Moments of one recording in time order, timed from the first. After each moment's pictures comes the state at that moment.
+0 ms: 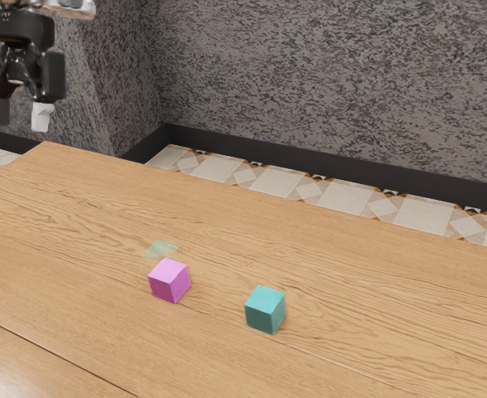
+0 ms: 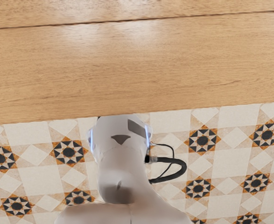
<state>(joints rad) -0.22 0.00 0.24 -1.23 -0.08 0.72 0.04</state>
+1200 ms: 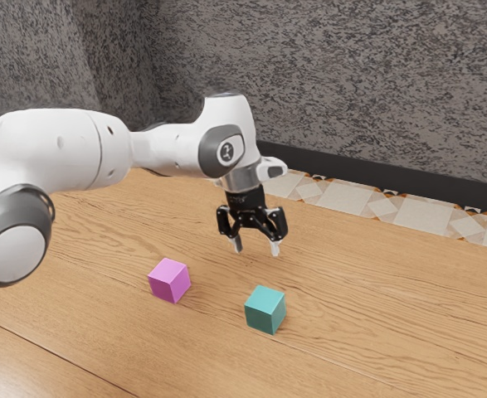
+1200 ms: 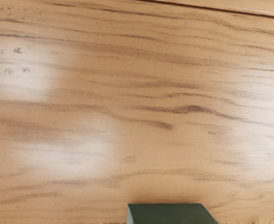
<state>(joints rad) -0.35 0.53 0.16 -1.55 -0.32 1.96 -0.13</state>
